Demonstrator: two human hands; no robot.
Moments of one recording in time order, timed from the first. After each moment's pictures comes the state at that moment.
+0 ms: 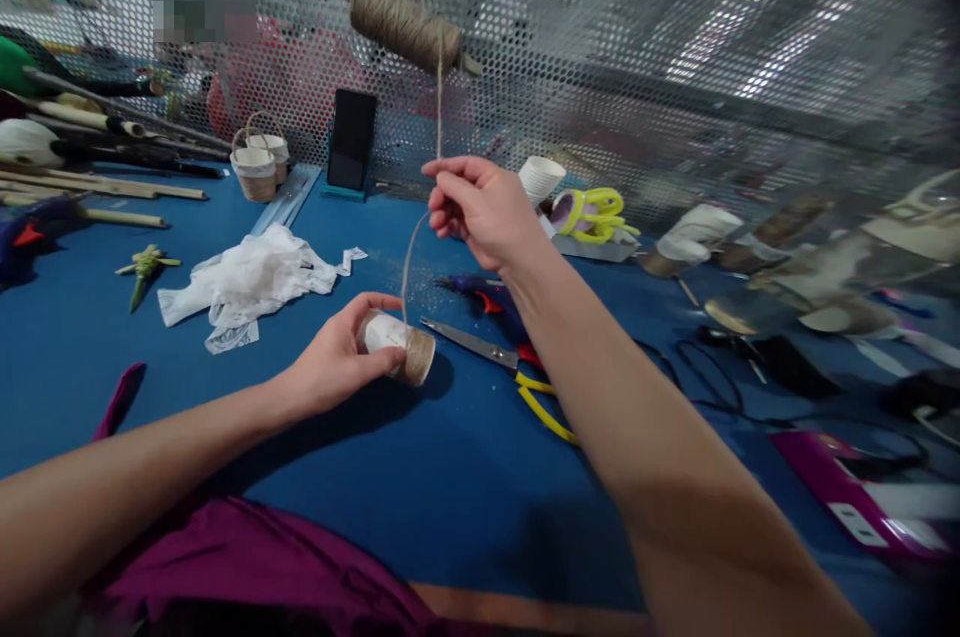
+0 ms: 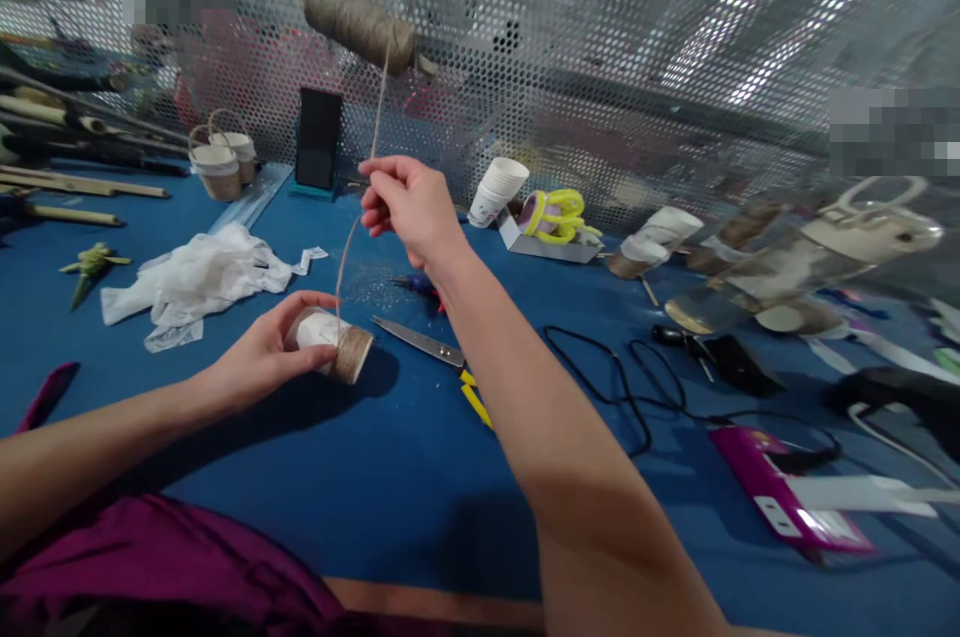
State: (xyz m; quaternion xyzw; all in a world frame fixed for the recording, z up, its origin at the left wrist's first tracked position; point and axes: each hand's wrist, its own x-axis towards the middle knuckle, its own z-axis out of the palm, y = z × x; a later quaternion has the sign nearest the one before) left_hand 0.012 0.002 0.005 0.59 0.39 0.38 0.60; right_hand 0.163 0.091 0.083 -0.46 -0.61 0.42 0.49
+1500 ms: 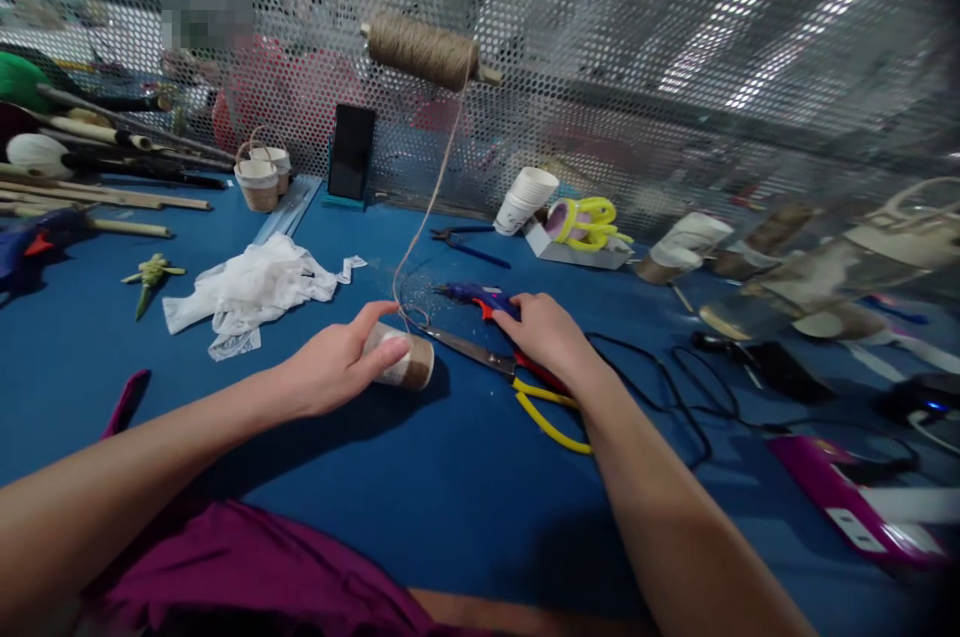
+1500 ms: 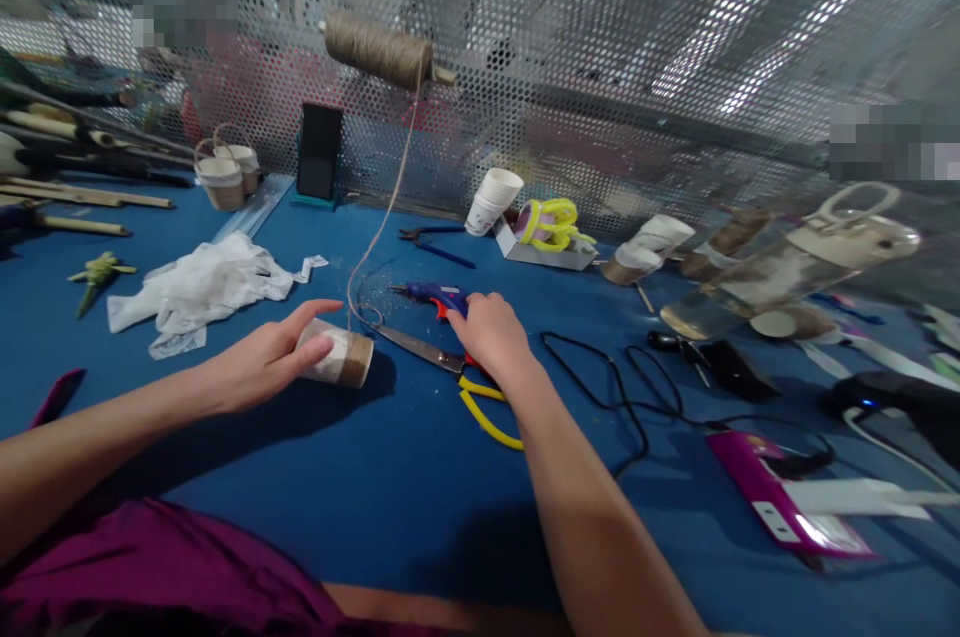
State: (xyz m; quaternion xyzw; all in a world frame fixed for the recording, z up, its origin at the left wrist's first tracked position) left_hand -0.001 0.005 0.016 0.80 0.46 0.18 0.33; right_hand 0.261 0.048 0.013 -0.75 -0.66 0.02 0.03
